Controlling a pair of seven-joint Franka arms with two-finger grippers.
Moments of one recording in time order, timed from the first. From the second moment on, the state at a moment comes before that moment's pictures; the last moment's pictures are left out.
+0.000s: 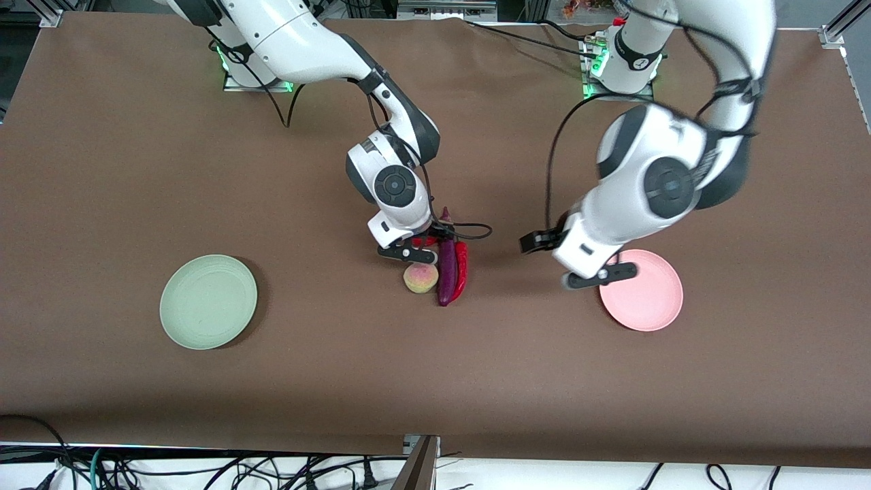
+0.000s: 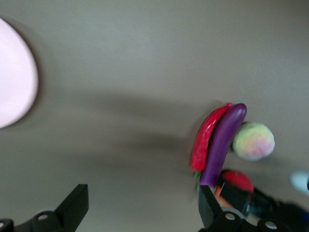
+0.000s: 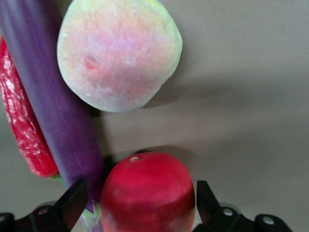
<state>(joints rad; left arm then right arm) -0.39 0.52 -0.05 -1.48 -0.20 1.95 -0.60 0.69 0.81 0.04 -1.45 0.13 2.24 0.82</state>
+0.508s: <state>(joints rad) -0.48 0.72 -0.05 -1.46 -0.22 2.12 -0.64 0.70 0.81 0.04 -1.45 0.13 2.24 0.80</state>
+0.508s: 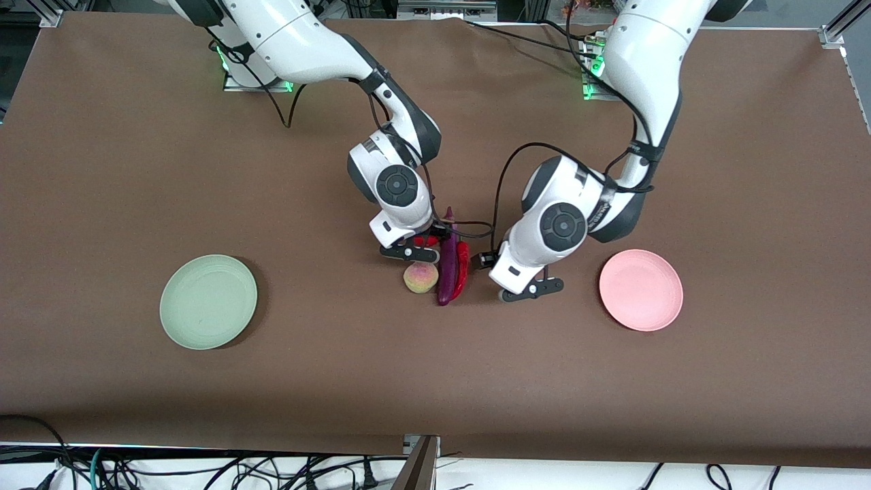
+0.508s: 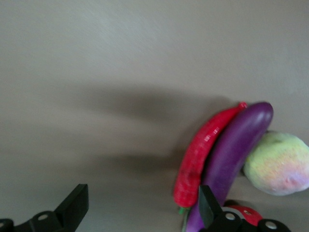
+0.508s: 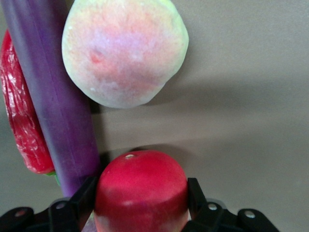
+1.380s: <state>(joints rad) -0.53 0.82 -0.05 -1.45 -0.25 2.24 -0.65 0.26 0.64 -0.10 -1.42 0.12 1.88 0.01</state>
